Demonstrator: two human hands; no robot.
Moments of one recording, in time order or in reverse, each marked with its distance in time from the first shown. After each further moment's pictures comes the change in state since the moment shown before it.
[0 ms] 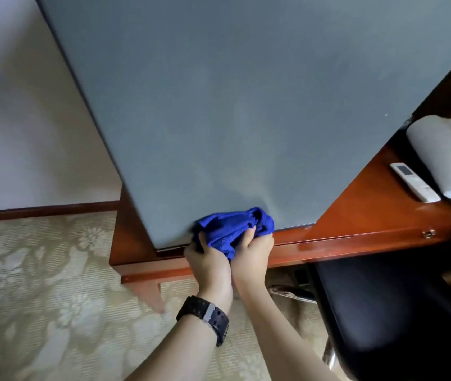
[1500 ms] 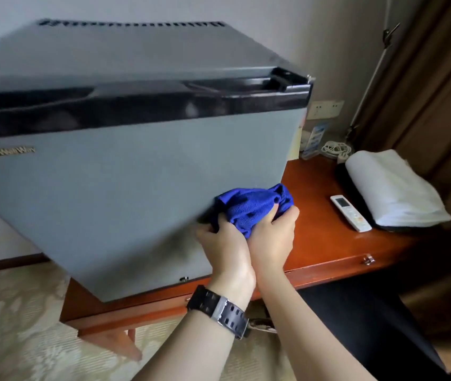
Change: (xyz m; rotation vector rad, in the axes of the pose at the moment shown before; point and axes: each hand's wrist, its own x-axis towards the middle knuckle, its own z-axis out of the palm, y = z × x) left_hand -0.143 0.069 0.172 -0.157 -0.206 -0.047; right_hand 0.071 -0.145 -0.159 0.036 0.306 -0.197
